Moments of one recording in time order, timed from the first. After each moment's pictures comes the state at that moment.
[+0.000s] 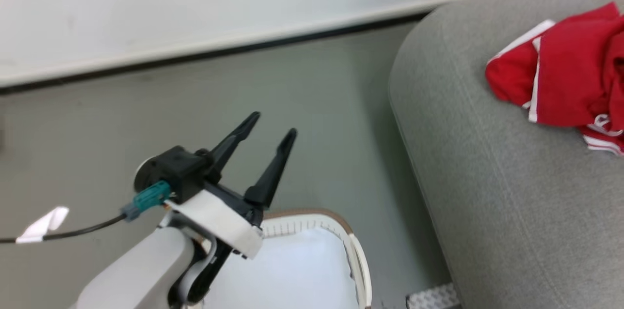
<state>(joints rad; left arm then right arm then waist) -0.62 0.49 -0.82 0.05 -0.71 0.09 -0.25 -0.86 -0.53 0.04 0.89 0.14 0.13 0.07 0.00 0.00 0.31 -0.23</state>
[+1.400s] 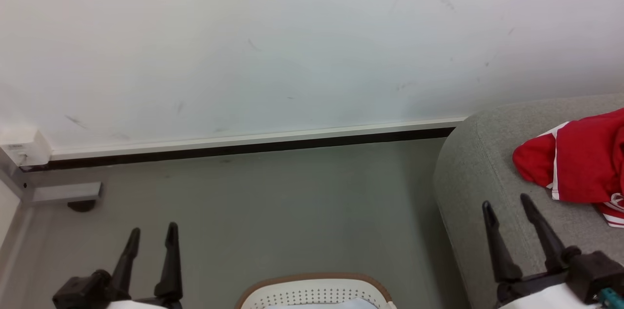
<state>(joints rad) 0.00 0.29 -0.20 0.05 -0.52 0.13 -0.26 -0.09 -0.13 0.12 0.10 0.28 0.13 -0.20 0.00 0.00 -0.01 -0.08</state>
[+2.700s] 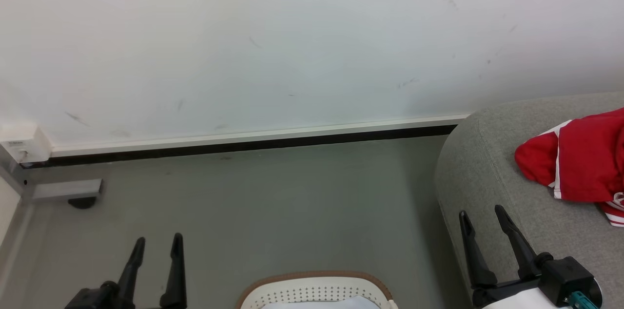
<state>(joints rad) 0.02 0.08 0.02 0.15 -0.26 -0.09 -0.26 -0.10 -0.05 0.15 0.24 0.26 0.13 -0.26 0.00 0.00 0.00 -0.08</state>
